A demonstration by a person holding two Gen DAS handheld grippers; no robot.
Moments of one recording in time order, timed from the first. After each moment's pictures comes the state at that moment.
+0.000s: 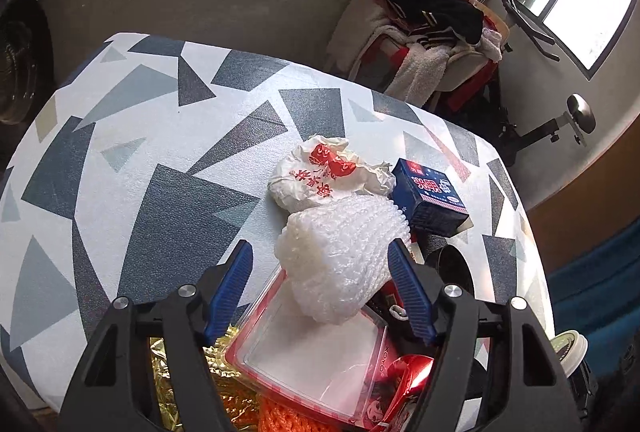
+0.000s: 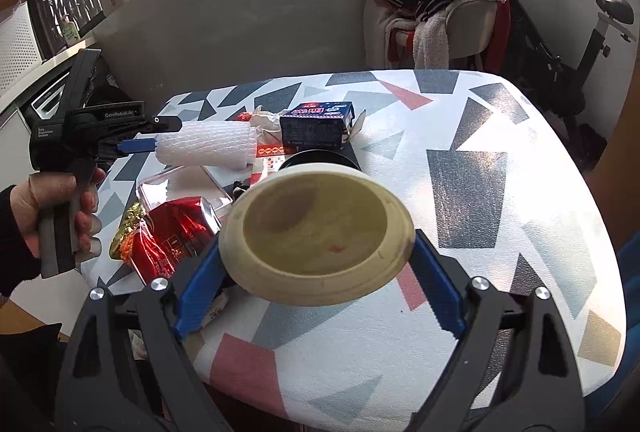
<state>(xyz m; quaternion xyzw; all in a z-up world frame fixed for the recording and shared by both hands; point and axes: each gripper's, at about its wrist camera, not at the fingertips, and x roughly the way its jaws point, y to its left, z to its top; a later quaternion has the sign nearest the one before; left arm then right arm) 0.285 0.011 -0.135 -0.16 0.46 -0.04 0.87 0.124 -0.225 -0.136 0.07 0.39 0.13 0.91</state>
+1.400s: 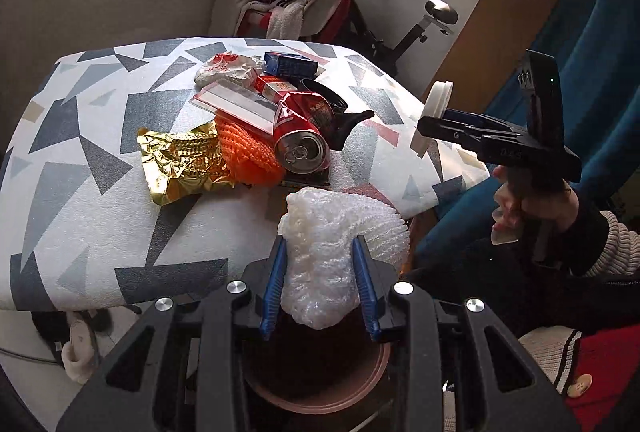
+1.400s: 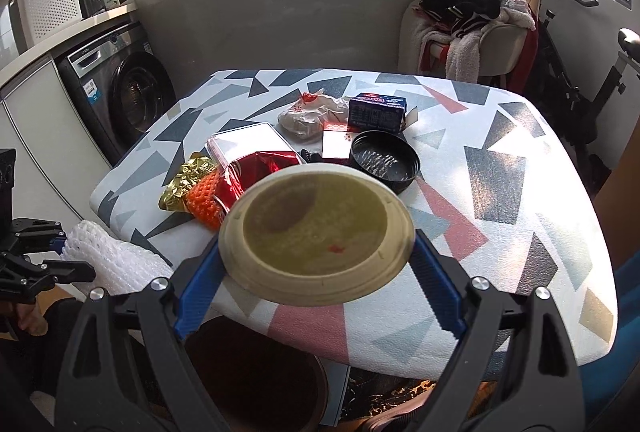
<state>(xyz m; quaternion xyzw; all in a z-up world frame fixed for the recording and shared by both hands) 0.017 0.029 -0.123 -0.04 0.44 -0.27 0.86 0.048 -0.167 -0.114 0.01 0.38 0.17 0.91</state>
